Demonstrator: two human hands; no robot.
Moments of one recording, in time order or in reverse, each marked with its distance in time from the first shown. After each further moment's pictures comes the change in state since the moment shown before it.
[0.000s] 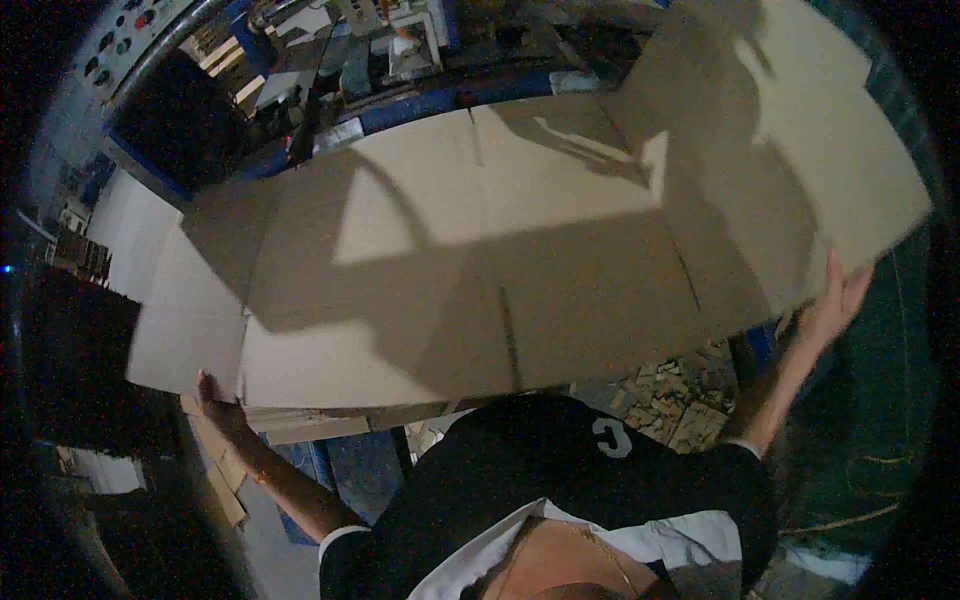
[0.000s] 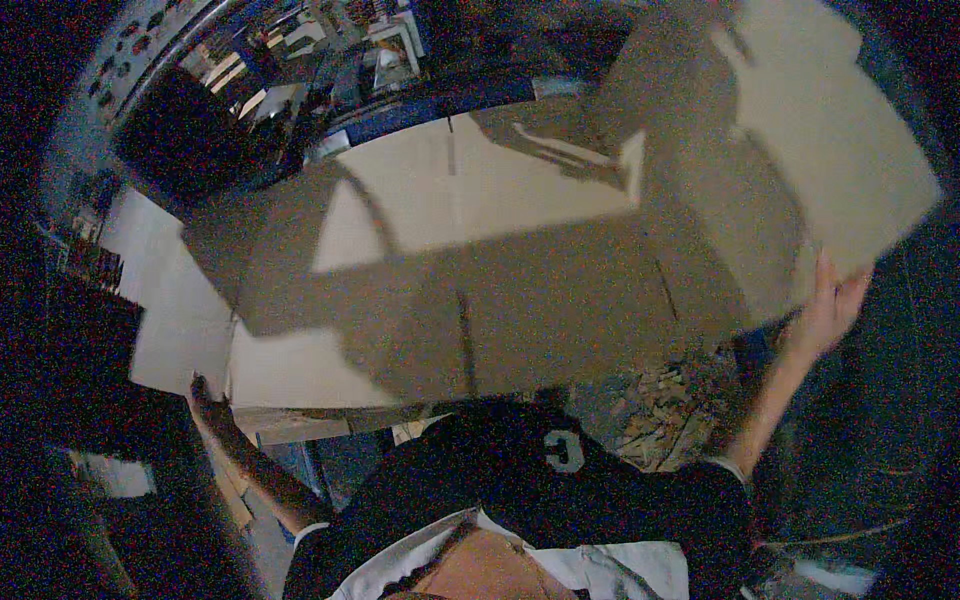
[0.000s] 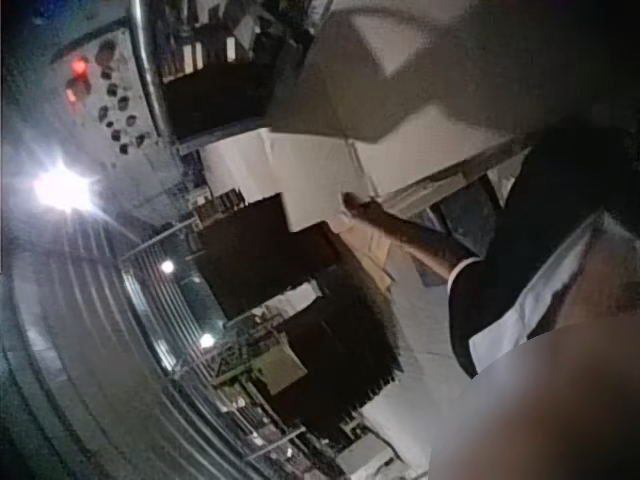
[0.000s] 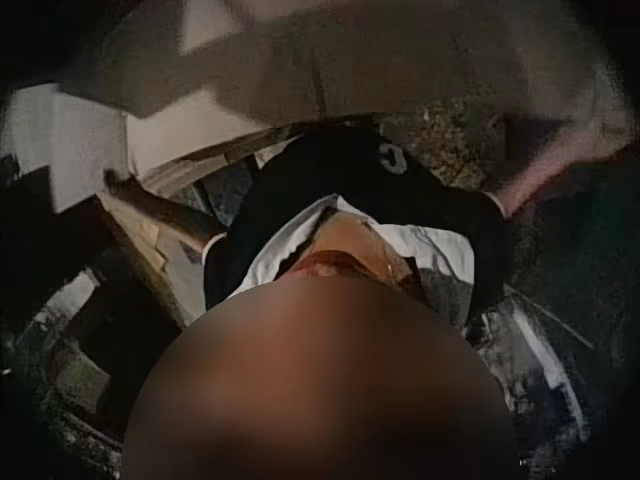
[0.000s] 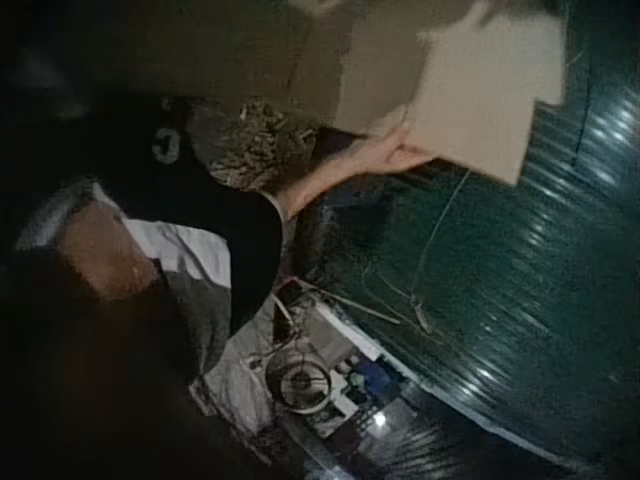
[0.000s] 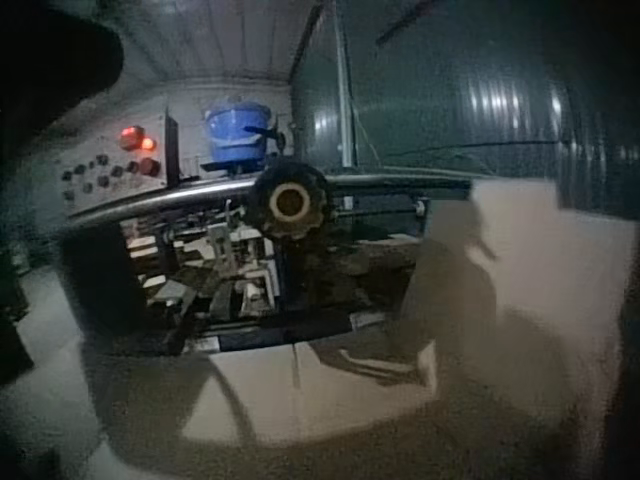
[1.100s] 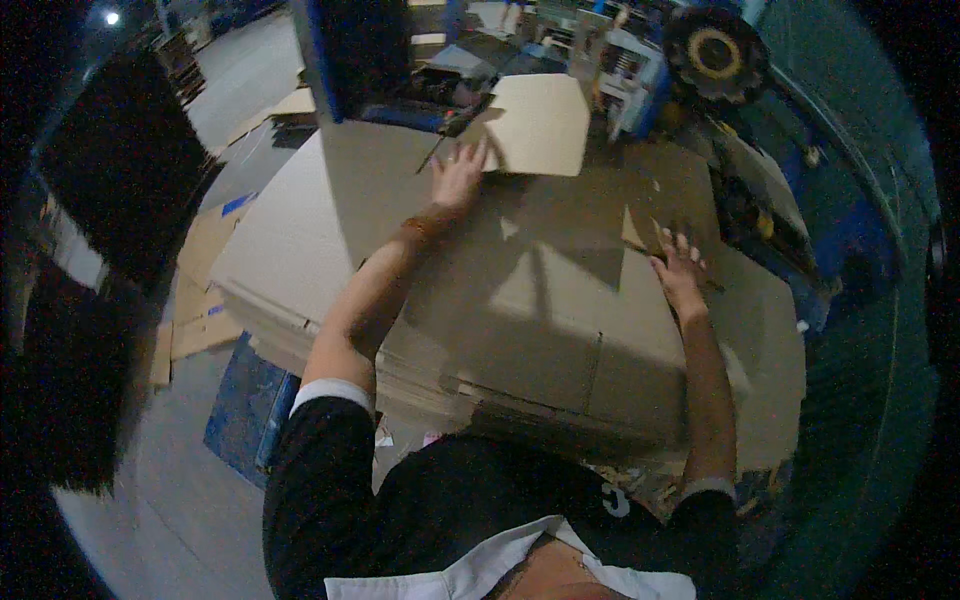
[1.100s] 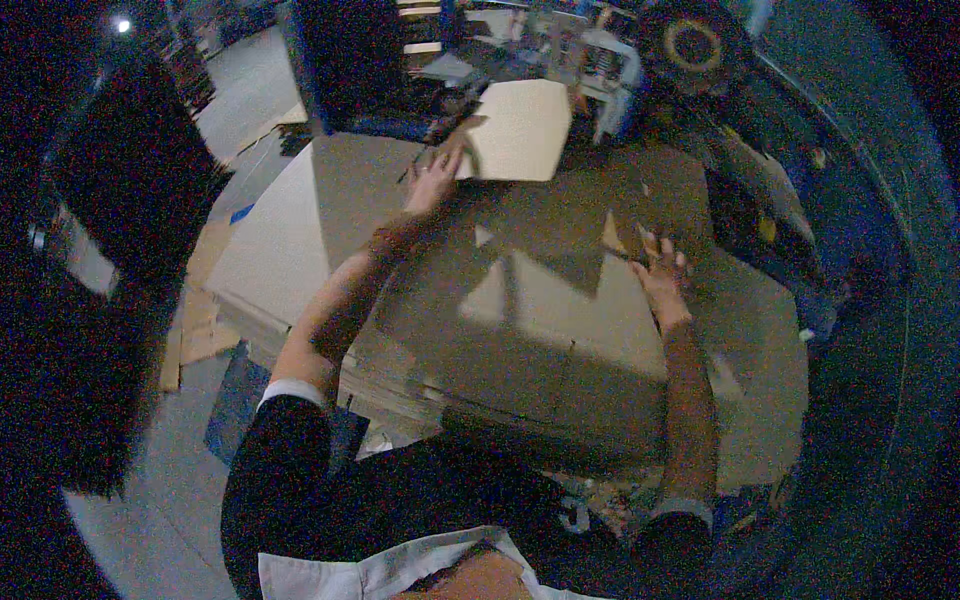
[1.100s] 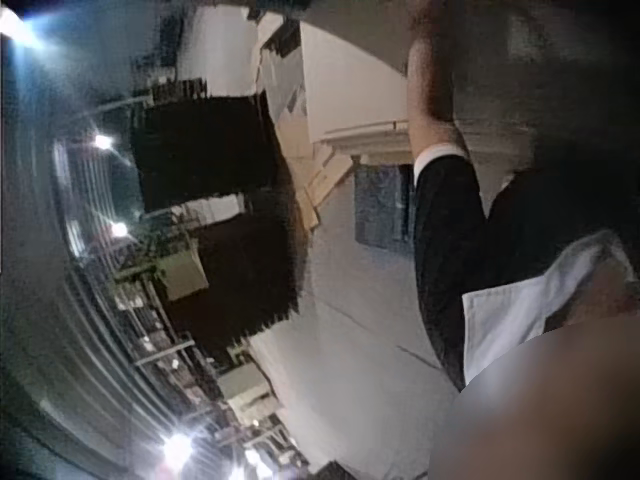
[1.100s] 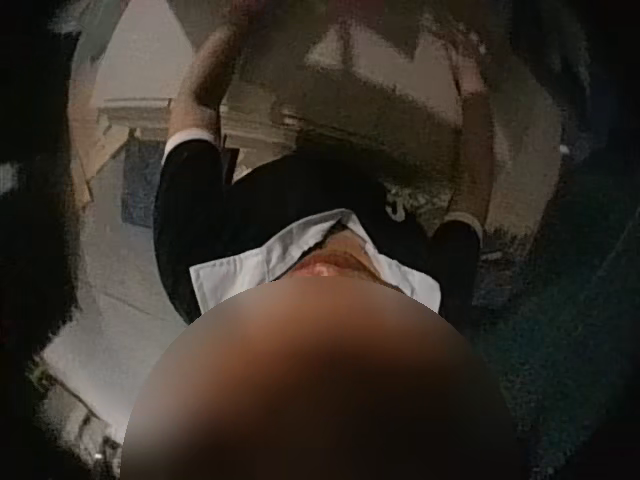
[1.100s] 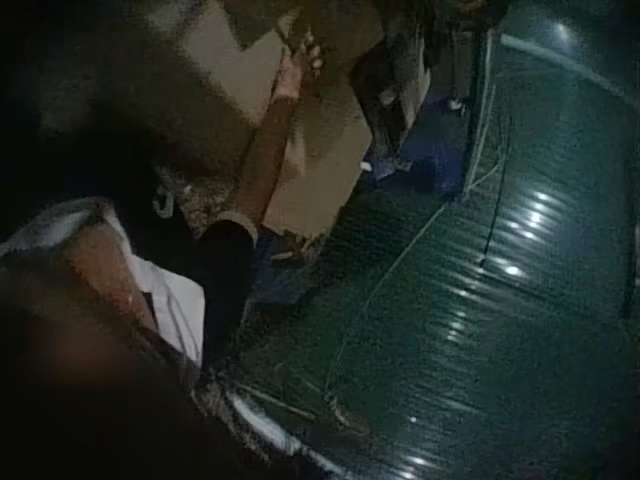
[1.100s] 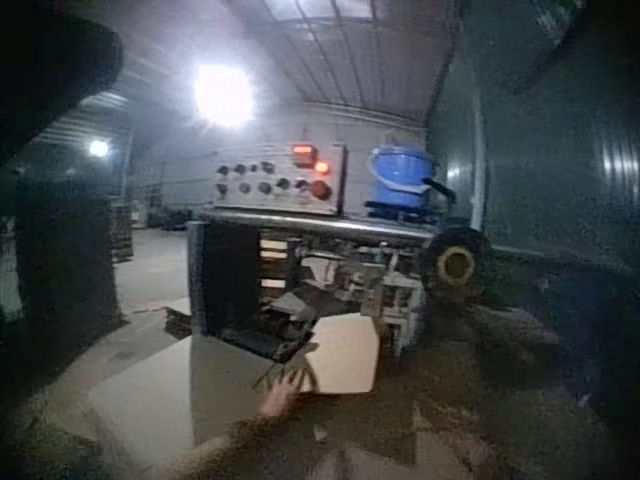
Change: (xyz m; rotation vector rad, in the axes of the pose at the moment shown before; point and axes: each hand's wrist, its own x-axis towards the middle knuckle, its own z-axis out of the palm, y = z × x) left_hand -0.017 -0.075 0.380 1.325 -0.624 0.731; right_hand -0.108 0.069 0.319 -0.910 -1.301 -0.683
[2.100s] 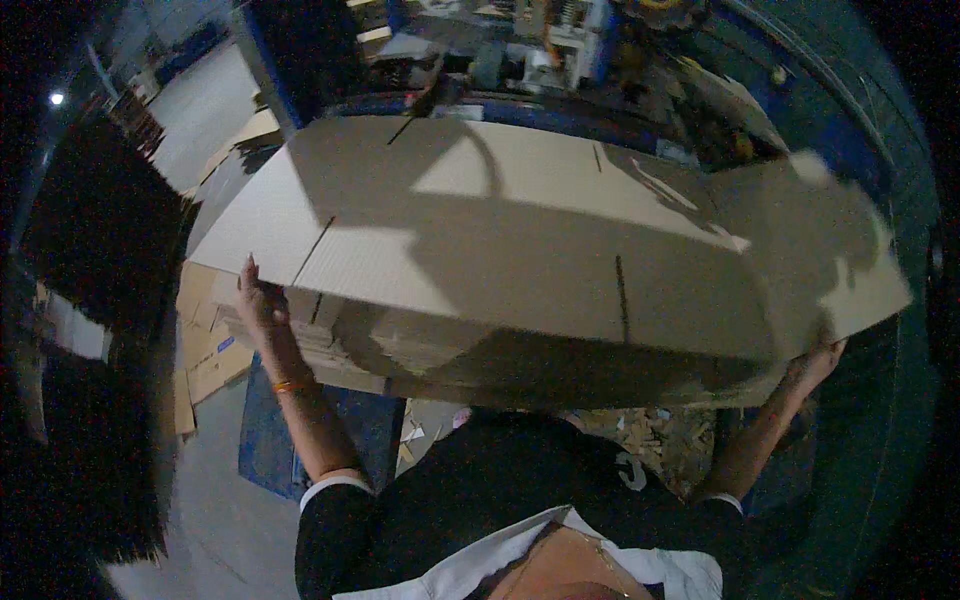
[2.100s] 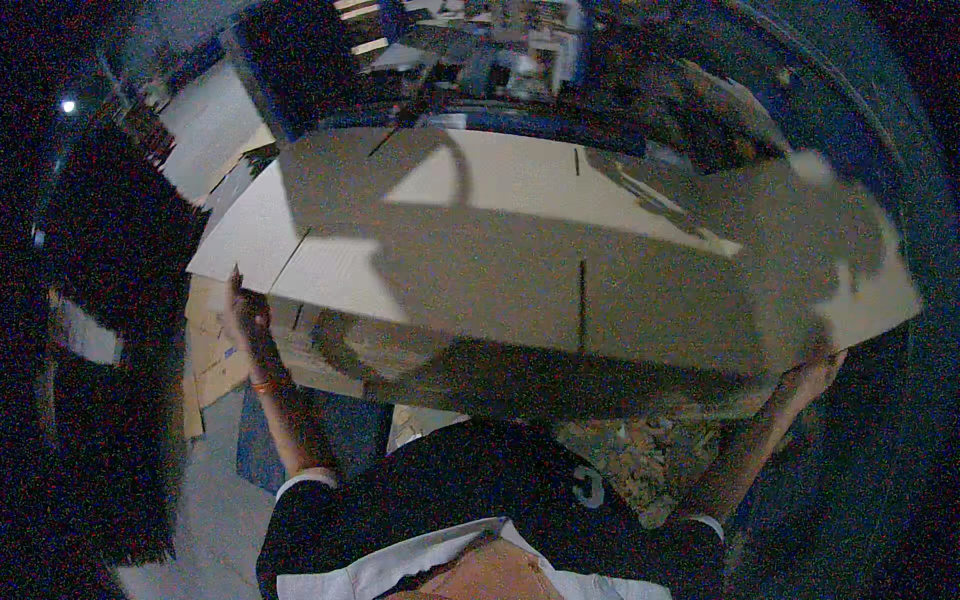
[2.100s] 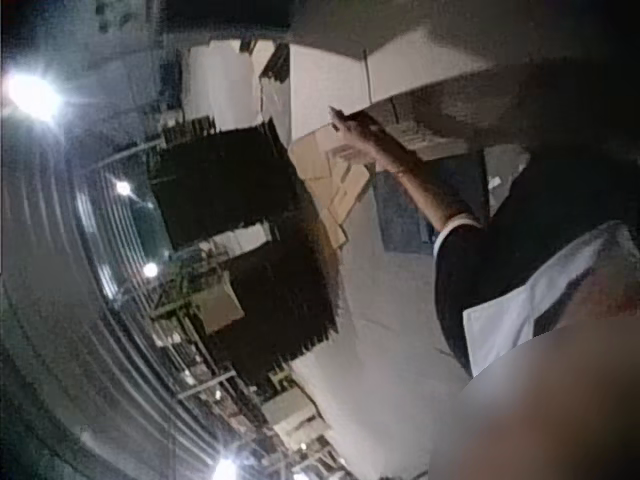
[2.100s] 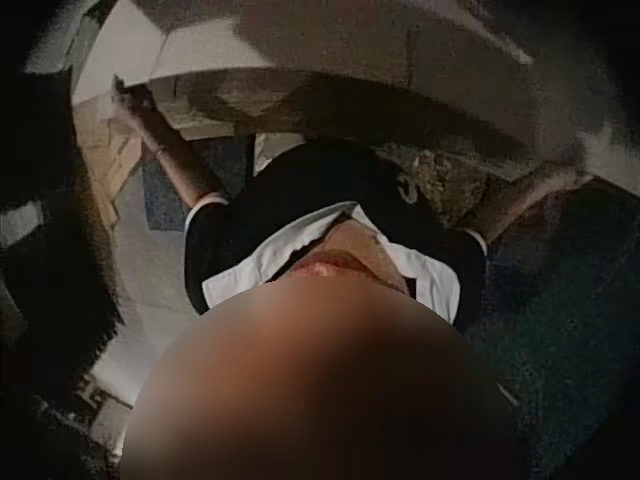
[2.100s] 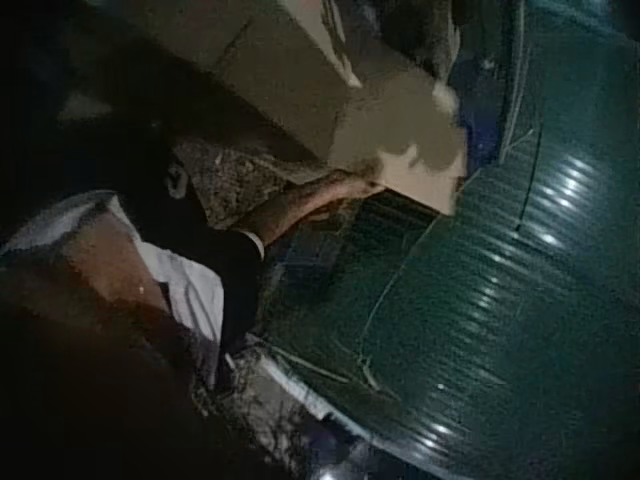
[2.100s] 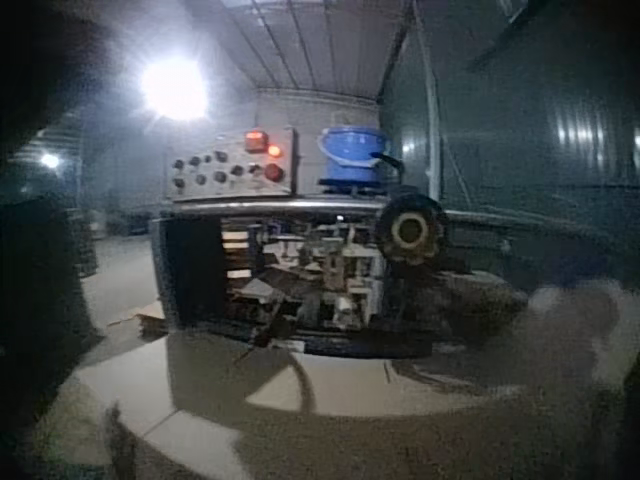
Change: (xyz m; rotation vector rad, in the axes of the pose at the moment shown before) left_hand -0.235 -0.162 -0.124 -1.505 0.798 -0.702; right_hand -0.268 0.170 -0.047 1.349 1.113 0.741
